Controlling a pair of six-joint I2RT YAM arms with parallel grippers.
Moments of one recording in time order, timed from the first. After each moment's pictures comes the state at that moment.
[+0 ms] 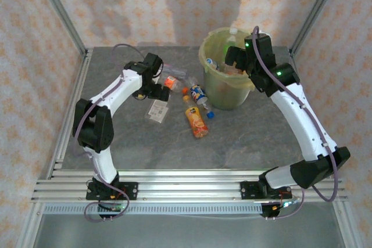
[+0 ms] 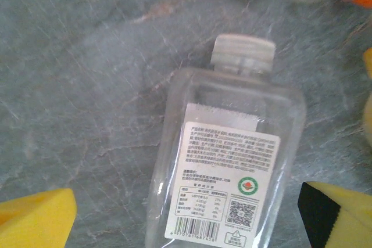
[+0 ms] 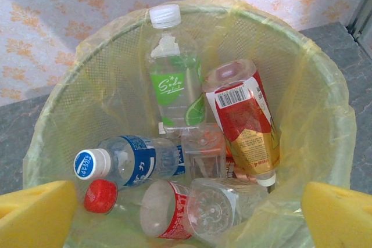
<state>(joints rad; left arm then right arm) -0.32 1.84 1.57 -1.03 -0.07 -0.22 0.41 1.40 1.67 -0.87 0.34 0.47</state>
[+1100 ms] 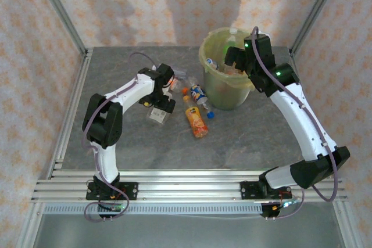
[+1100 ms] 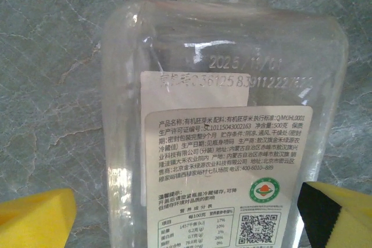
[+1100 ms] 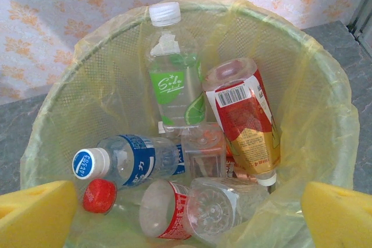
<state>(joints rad) -0.40 1.94 1.53 -1.07 -0.10 -0.17 0.41 1.40 1.66 -0.86 0.34 0.47</state>
